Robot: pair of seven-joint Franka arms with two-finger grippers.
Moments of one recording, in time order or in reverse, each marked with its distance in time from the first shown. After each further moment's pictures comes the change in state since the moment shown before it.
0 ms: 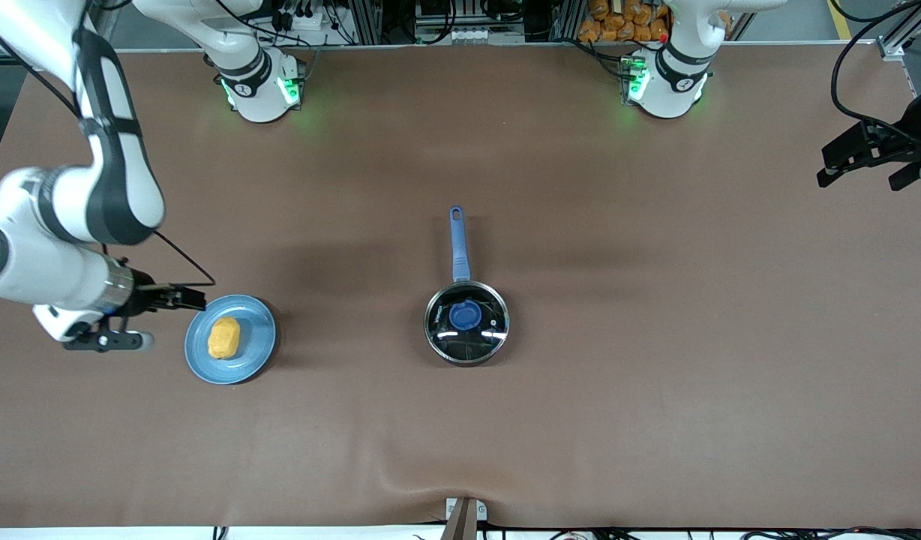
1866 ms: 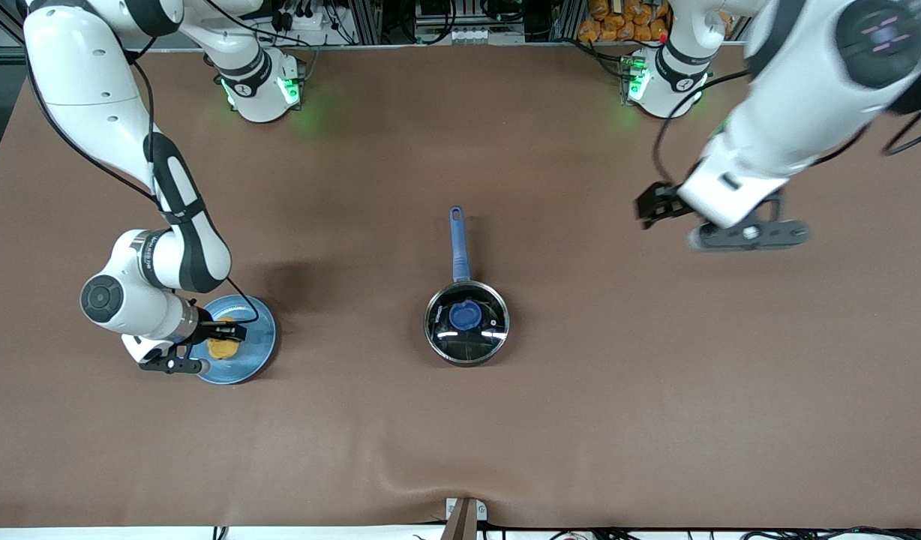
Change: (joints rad) left arm -0.223 0.264 -0.176 0.113 0.000 0.100 -0.507; right arm 0.000 0.248 0.001 -0.077 0.061 0.387 0.000
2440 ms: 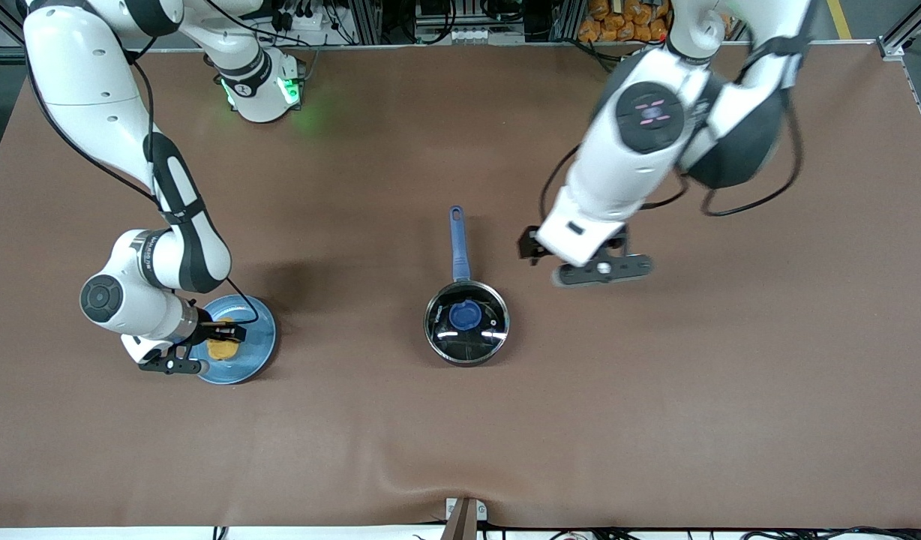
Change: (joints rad) left arm -0.200 0.210 0.003 0.068 0.034 0.192 -0.265; right arm 0.000 0.000 0.000 0.001 0.001 0.006 0.000
